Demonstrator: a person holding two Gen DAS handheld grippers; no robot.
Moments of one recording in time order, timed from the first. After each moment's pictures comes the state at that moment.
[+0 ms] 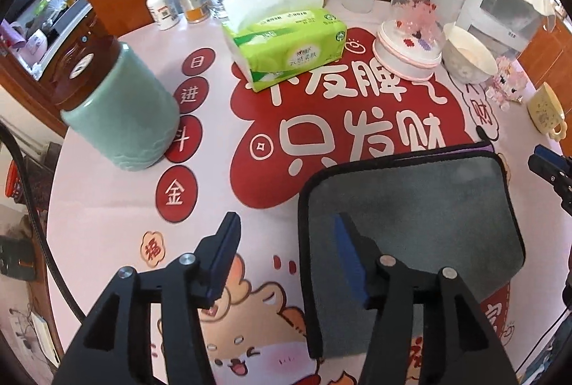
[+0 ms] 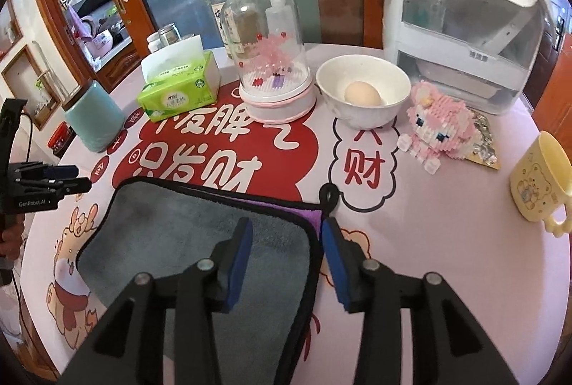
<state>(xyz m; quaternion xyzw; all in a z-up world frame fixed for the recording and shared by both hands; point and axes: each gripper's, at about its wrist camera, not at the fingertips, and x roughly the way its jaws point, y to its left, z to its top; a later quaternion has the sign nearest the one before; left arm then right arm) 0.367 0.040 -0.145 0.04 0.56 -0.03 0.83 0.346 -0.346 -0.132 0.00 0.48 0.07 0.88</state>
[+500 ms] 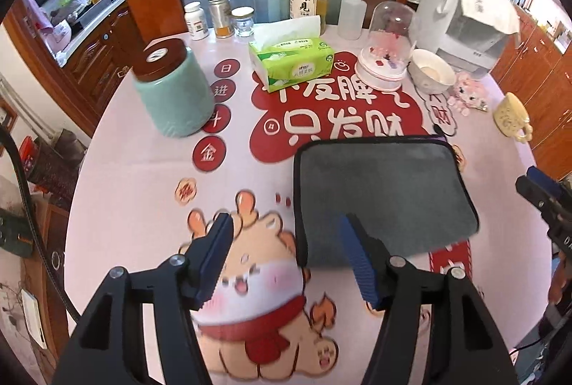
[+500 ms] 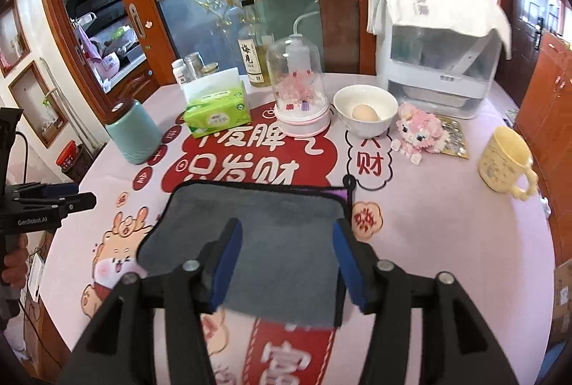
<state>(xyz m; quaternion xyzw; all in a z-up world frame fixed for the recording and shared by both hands) 0.255 0.055 -0.061 0.01 0.53 -0.02 0.85 0.249 -0.298 -0.060 0.02 0.44 0.05 0.90</state>
